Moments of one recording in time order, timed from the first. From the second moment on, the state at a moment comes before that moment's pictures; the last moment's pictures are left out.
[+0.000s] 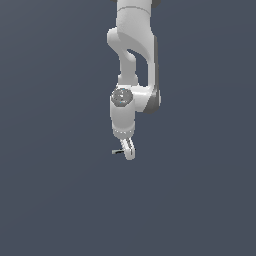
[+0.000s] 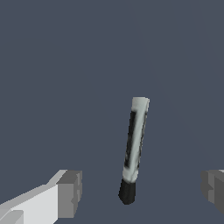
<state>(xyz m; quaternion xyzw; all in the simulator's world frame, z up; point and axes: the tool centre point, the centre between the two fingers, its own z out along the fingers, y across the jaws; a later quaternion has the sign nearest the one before) -0.019 -0.017 0.071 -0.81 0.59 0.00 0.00</state>
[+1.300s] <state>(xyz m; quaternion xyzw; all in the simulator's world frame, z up) -0.024 -0.021 0.022 -0.76 0.65 0.00 0.00</state>
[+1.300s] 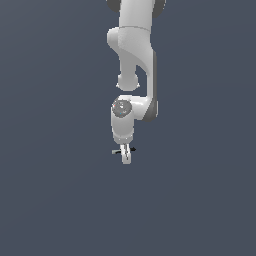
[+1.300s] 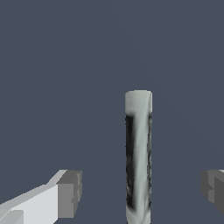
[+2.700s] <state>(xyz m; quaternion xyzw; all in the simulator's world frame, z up) -0.029 -0.031 0.036 -0.76 0.65 0.00 0.00</state>
